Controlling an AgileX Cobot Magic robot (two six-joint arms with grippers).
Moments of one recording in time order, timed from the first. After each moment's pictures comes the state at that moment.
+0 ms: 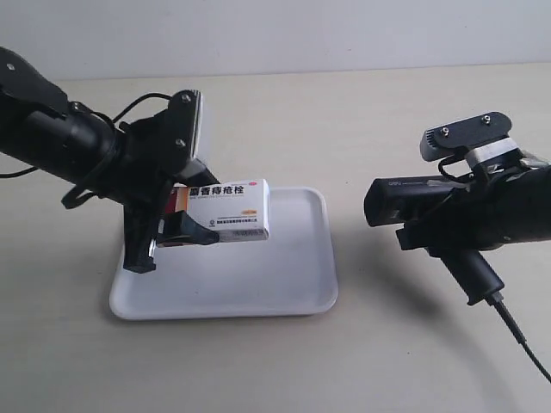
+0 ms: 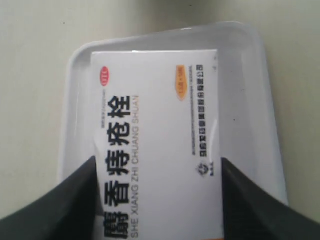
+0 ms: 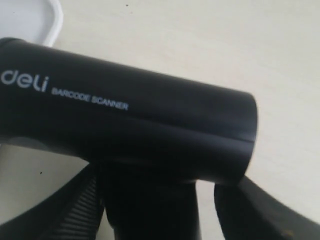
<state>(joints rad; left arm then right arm) -0.45 1.72 -0.92 -0.98 0.62 2.02 0.45 1.56 -0.53 0.80 0.05 -0.80</state>
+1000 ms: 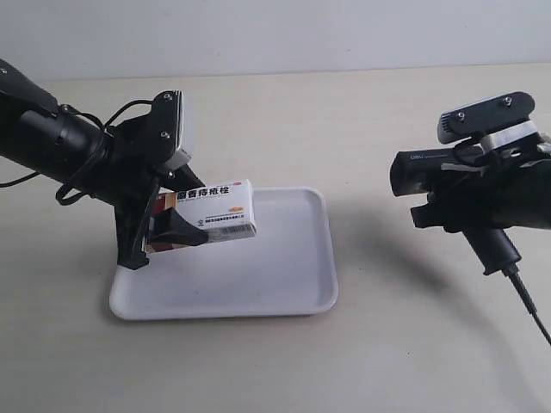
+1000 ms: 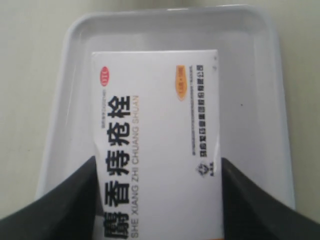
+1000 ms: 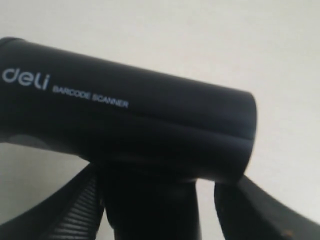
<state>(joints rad) -0.38 1.78 -0.93 -1.02 0.66 2.02 0.45 1.58 -0.52 0.91 -0.18 -0.91</state>
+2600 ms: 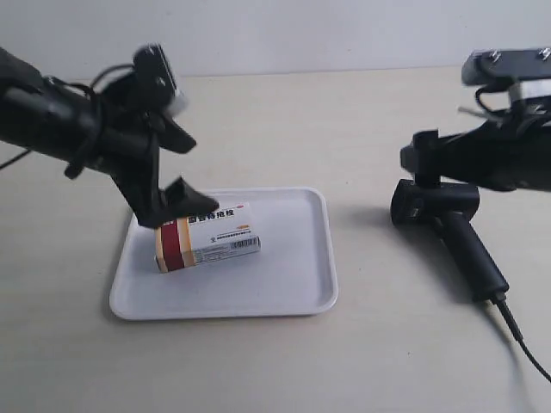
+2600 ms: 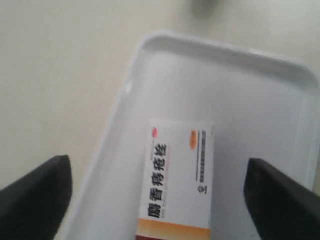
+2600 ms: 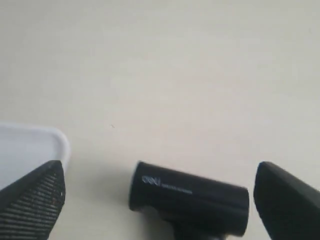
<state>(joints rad) -0.41 1.67 -0.93 -1.04 0.55 1.73 0.45 1.38 -0.56 0.92 -0.05 -0.74</state>
